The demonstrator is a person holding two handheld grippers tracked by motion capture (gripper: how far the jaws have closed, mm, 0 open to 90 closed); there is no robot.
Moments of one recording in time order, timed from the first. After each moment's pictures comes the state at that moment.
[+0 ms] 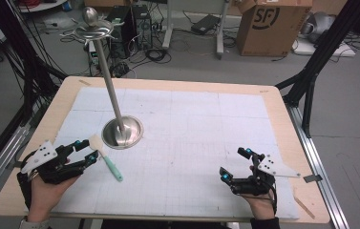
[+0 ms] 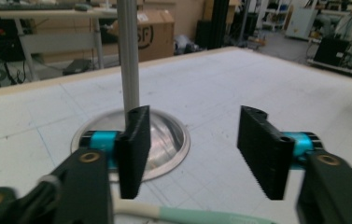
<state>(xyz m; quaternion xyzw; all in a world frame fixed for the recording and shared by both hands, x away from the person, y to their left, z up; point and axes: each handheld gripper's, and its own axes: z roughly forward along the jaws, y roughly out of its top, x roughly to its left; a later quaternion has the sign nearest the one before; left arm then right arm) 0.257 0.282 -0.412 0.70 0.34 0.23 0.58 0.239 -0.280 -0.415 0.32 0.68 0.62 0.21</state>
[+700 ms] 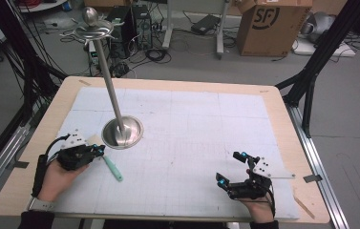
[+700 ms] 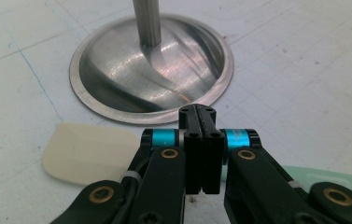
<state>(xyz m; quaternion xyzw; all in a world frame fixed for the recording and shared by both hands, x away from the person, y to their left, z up) 0.312 0.261 -0.433 0.81 0.37 0.19 0.42 0.233 -0.273 -0.419 0.31 0.71 0.61 0.19</state>
